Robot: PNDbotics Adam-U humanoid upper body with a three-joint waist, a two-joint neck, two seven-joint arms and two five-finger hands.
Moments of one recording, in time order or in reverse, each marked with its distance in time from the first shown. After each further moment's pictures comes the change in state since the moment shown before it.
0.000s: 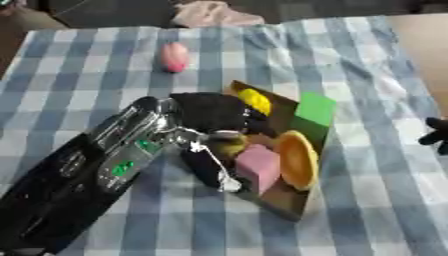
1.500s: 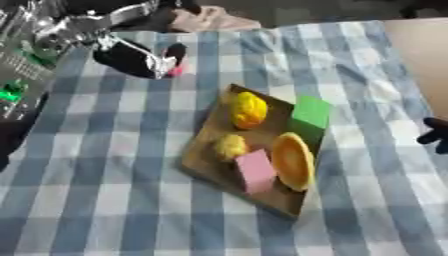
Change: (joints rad) left arm -0.183 0.228 0.272 0.178 0.154 0.138 0.197; right arm 0.013 -0.013 -0.001 0.000 -0.013 -0.036 -0.015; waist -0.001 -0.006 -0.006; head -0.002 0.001
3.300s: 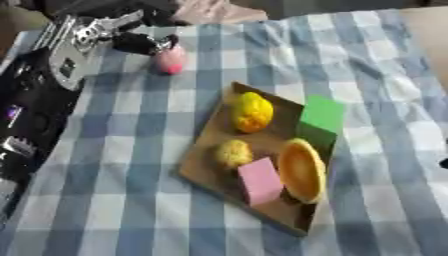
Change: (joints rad) left arm -0.163 -0.139 0.200 0.571 -0.182 -0.062 -0.027; right arm -0.035 -0.007 0.013 0.000 0.040 -0.022 0.028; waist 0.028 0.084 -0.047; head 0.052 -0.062
